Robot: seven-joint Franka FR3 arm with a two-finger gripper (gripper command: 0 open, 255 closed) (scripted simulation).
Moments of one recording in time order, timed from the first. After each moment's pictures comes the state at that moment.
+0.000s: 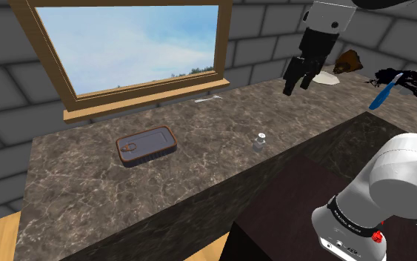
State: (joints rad) arm 0.00 -0.80 -0.04 -2.45 0.04 1.65 0.07
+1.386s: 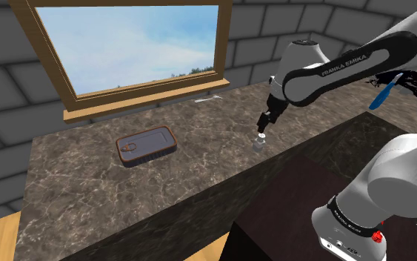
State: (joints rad) arm -0.03 -0.39 -0.15 -2.77 -0.09 2.45 -0.13
